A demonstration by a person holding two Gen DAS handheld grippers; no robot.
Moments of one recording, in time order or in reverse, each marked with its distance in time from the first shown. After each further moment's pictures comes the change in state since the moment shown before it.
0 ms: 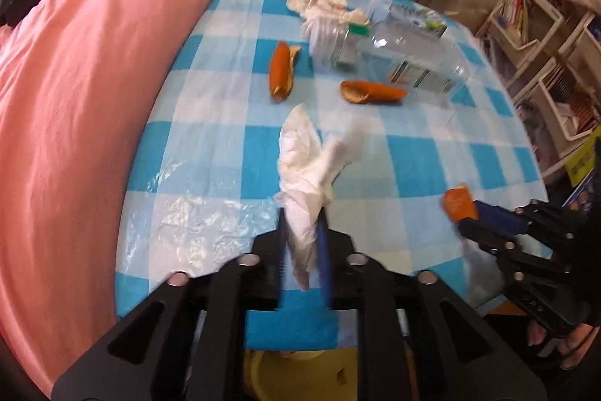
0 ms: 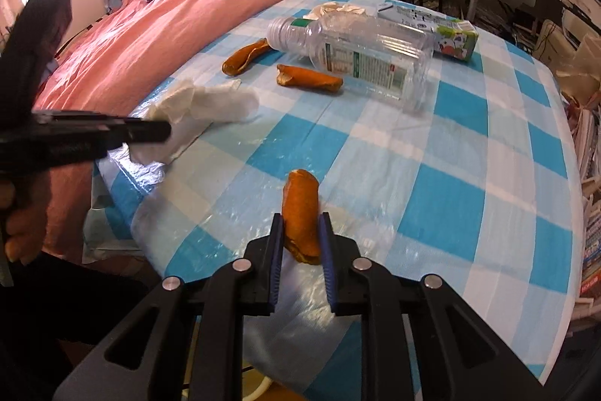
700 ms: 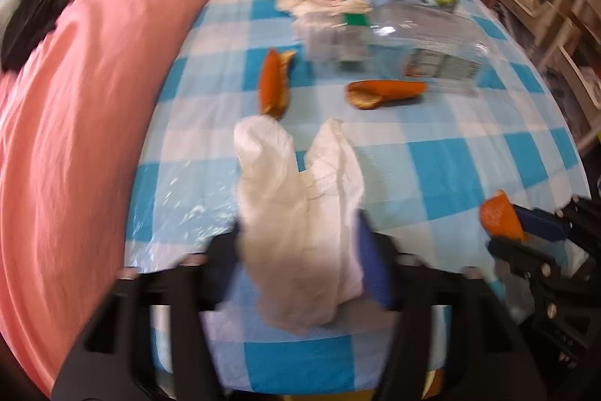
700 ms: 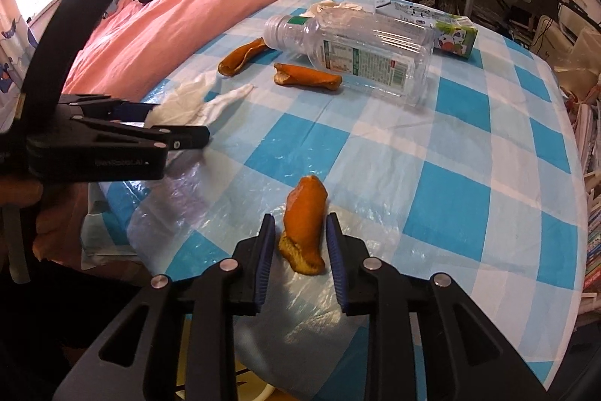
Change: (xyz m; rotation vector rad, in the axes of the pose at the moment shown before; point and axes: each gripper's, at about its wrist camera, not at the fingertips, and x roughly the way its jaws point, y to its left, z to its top) left arm 0.026 -0.024 0.018 0.138 0.001 0.122; right arm 0.005 0.002 0.001 0.001 -0.008 -0.012
